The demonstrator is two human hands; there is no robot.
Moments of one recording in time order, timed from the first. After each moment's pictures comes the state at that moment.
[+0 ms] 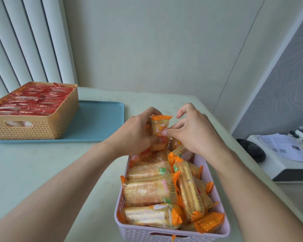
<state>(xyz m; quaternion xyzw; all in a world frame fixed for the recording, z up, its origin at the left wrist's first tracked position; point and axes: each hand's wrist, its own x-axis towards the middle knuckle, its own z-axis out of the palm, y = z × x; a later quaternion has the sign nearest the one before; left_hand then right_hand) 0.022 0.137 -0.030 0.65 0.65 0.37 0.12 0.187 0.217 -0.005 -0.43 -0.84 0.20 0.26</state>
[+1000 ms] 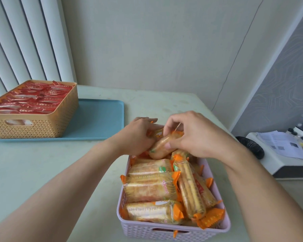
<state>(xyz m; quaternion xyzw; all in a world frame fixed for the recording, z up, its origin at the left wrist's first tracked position) 0.025 0.135 -0.031 0.69 0.66 0.26 0.15 0.199 0.202 0.015 -0.34 -0.91 0.19 0.14</state>
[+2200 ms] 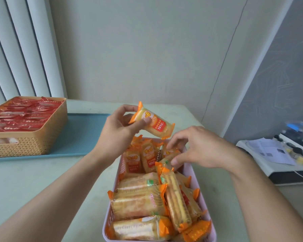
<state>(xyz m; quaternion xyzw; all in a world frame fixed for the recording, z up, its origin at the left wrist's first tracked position) 0.035 0.128 0.001 0.44 0.54 0.66 0.28 0.232 0.224 0.029 -0.34 -0.92 0.16 0.07</state>
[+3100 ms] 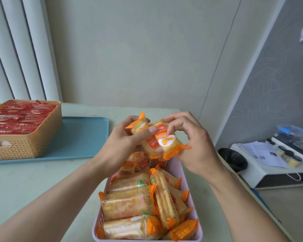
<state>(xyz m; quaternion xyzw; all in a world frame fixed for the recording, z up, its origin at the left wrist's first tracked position) 0.060 0.124 -0.004 0.44 0.47 0.65 0.40 0.237 0.219 -0.001 -0.13 -0.86 0.23 0.44</state>
